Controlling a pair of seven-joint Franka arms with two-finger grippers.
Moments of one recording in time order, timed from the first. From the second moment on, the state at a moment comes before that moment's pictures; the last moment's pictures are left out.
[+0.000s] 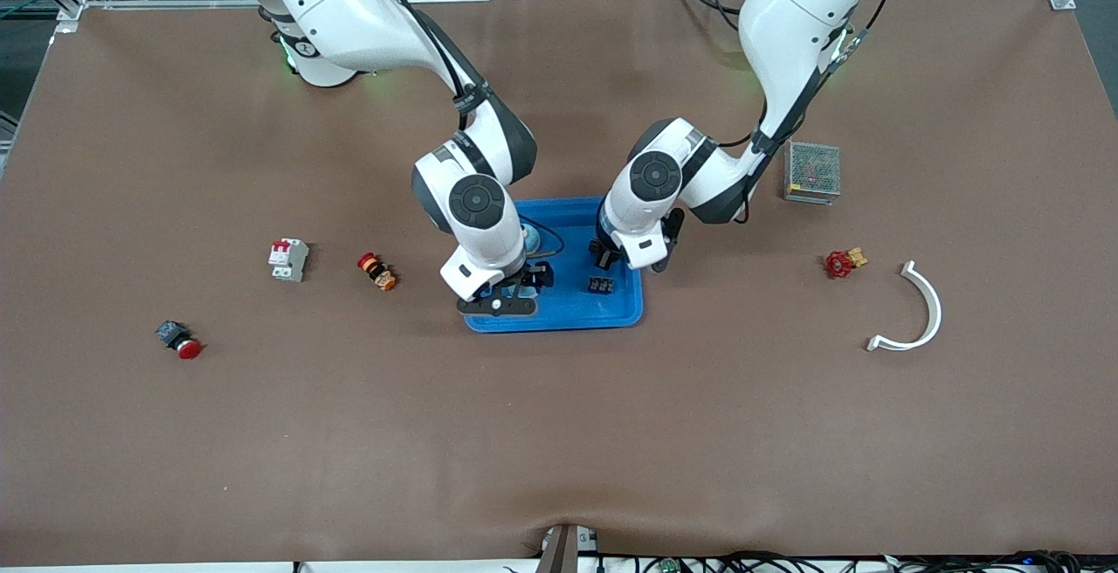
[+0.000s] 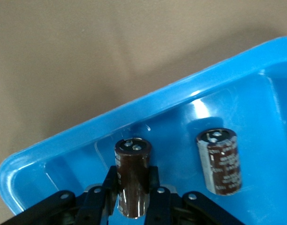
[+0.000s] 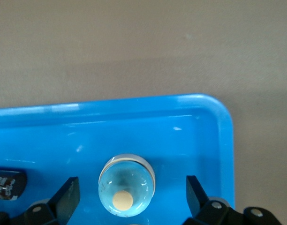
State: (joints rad) left arm -0.44 0.63 -0.30 -1.87 0.02 2.52 -1.88; right arm 0.70 0.72 -0.04 -1.55 0.05 2.30 0.66
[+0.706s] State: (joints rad) left arm -0.37 0.51 -0.30 -1.76 0.03 2.26 -1.78; right arm 0.73 0.75 -0.05 -1.59 0.05 2.37 0.66
